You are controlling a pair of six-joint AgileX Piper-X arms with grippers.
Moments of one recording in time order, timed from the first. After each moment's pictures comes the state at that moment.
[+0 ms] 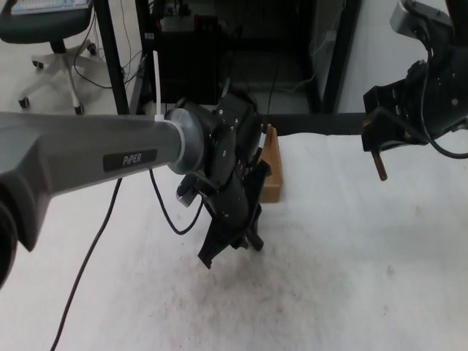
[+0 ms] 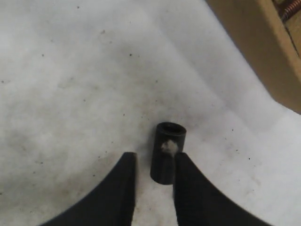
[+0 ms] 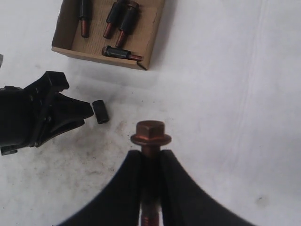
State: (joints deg) left arm -36.6 113.7 -78.1 36.1 6.1 -79.7; right arm 8.7 82.5 -72.6 54.9 -18.5 3.1
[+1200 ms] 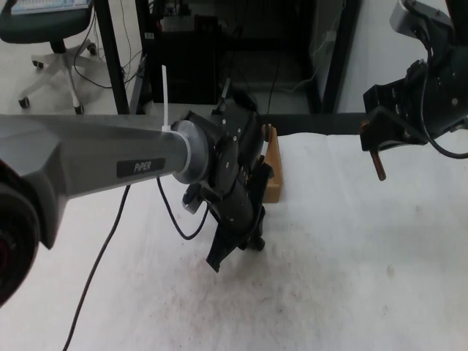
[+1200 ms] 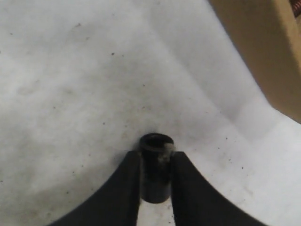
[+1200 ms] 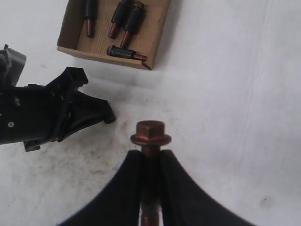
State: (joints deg) left arm -36.6 116.5 -78.2 31.5 7.6 -82.4; right arm 8.7 82.5 -72.6 55.0 -19.3 3.1
